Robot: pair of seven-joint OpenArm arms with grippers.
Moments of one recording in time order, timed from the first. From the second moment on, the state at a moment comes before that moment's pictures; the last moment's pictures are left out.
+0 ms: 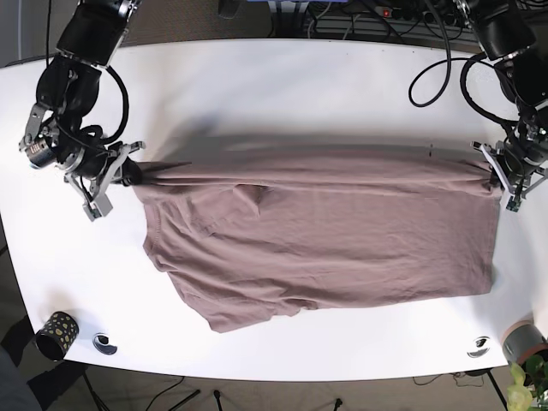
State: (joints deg) left arm 1.4 -19.6 -29.3 90.4 -7.0 -40.3 50.6; right arm 1.9 17.4 27.7 95.1 38.0 39.9 -77.2
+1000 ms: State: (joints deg) left arm 12.1 -21.0 -33.1 87.2 -6.9 -40.3 47.1; right arm -12.2 17.6 32.4 95.2 41.6 39.9 -76.5
